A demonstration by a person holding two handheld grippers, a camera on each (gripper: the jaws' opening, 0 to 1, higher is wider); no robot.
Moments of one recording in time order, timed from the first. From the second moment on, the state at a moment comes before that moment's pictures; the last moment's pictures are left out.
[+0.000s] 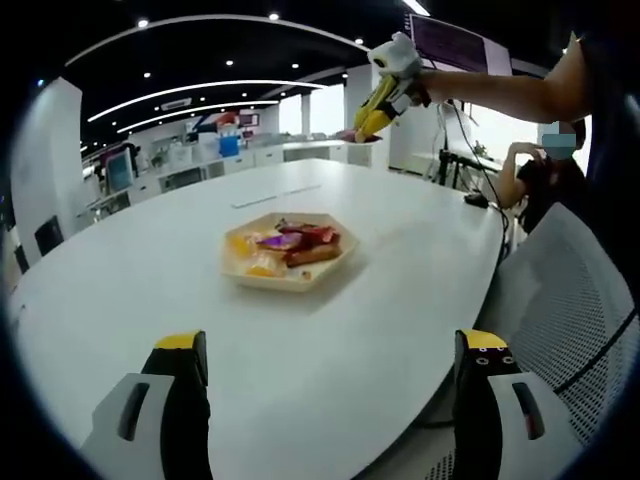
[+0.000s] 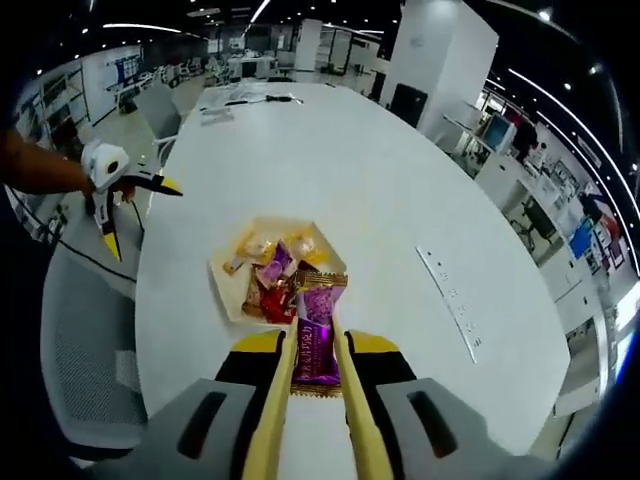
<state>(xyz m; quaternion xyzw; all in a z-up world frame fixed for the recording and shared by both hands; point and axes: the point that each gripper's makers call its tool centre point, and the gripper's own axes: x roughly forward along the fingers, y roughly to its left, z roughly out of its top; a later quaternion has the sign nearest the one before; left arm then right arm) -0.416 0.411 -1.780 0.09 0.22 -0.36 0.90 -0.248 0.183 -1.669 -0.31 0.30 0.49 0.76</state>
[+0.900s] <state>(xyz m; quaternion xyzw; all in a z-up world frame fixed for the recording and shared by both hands) -0.414 0.414 -1.776 0.09 0.21 -0.35 0.91 -0.257 0.289 -1.682 -0.33 0.28 0.54 0.72</state>
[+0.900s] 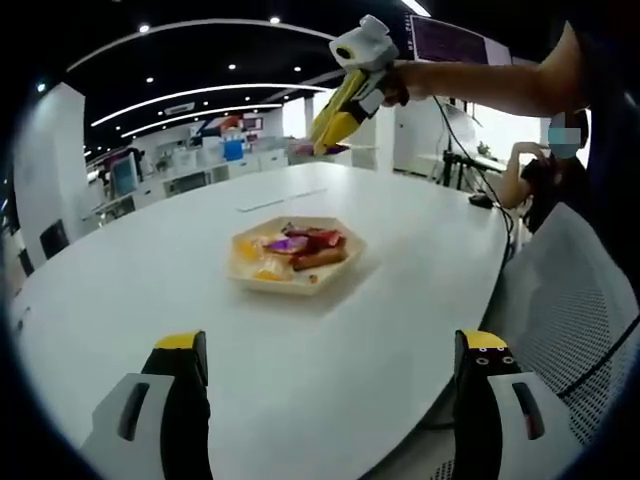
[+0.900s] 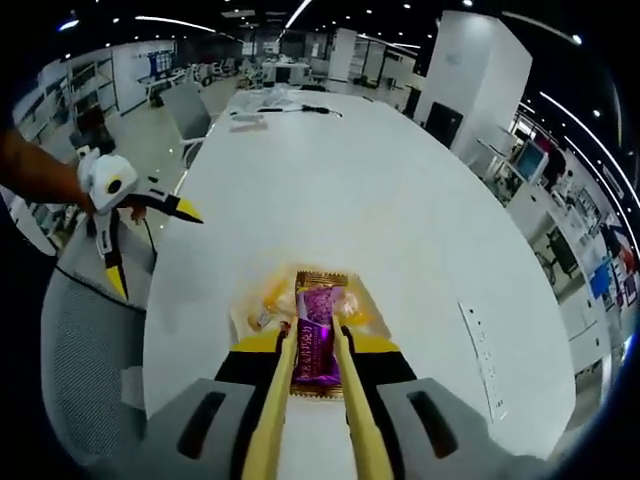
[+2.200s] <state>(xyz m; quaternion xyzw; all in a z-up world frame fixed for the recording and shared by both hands) -0.413 0.415 -1.775 0.09 0.21 -0.35 0.91 -0.264 0.304 -1.696 -0.32 0.27 0.55 0.72</state>
